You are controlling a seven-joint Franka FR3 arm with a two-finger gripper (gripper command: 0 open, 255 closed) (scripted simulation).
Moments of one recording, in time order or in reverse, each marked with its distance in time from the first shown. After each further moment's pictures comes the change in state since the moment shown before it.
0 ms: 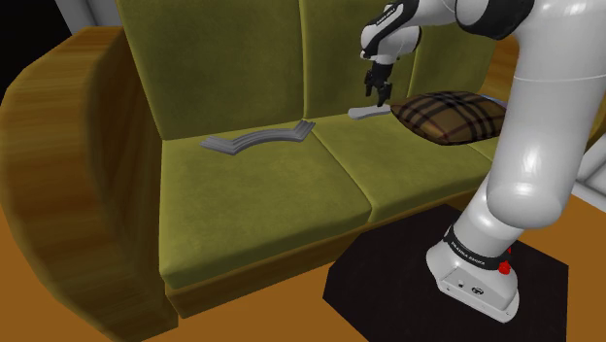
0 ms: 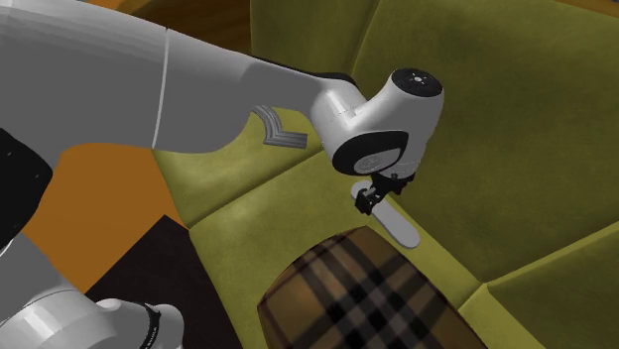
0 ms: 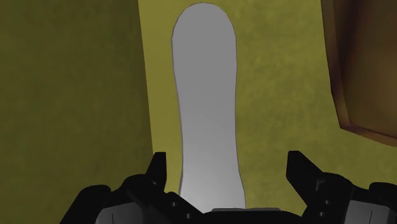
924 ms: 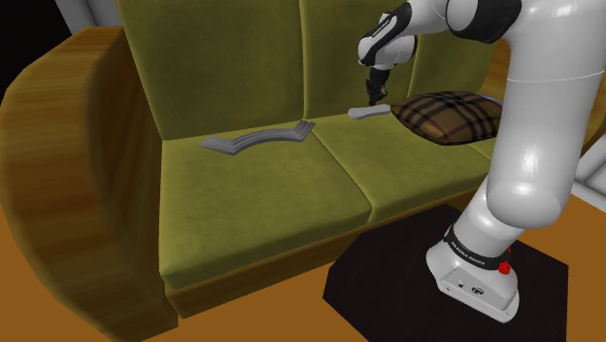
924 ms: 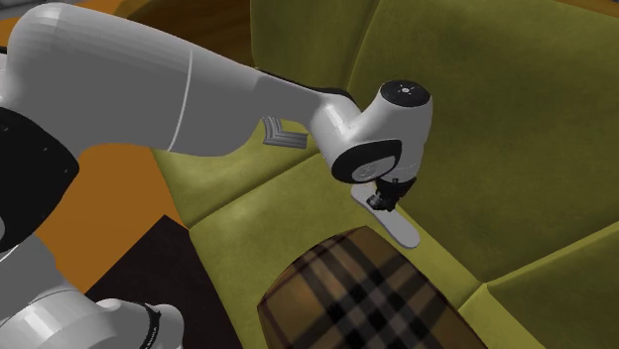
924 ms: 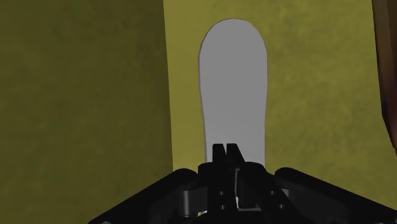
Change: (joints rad) arm -0.002 0.045 0.003 -0.022 -0.022 0.144 0.013
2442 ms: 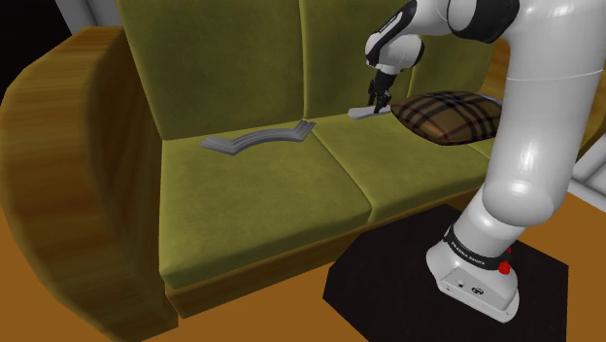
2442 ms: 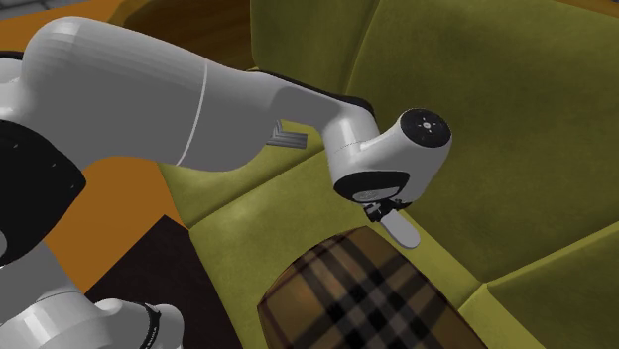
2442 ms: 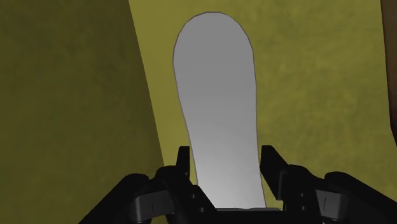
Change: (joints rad) arm -0.083 0.008 0.034 -0.016 0.215 -0.010 -0.100
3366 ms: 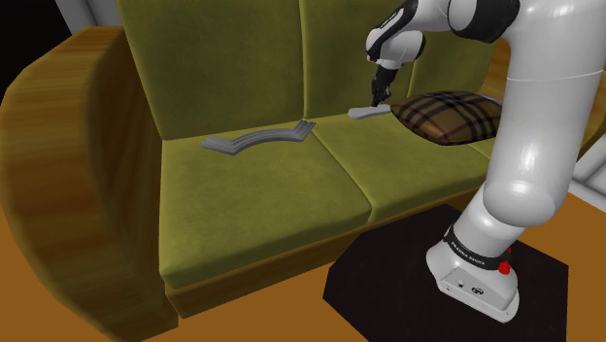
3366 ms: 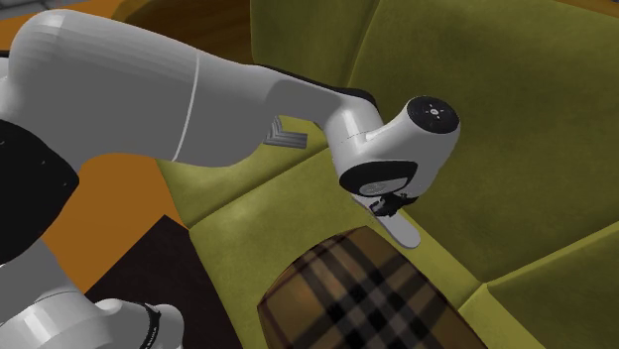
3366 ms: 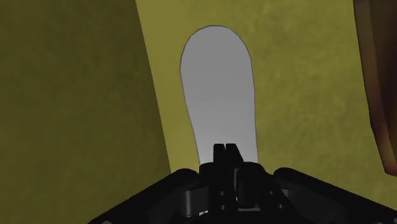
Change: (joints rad) arm 0.016 -0.003 -0.026 0.038 -0.050 -0.052 0.042
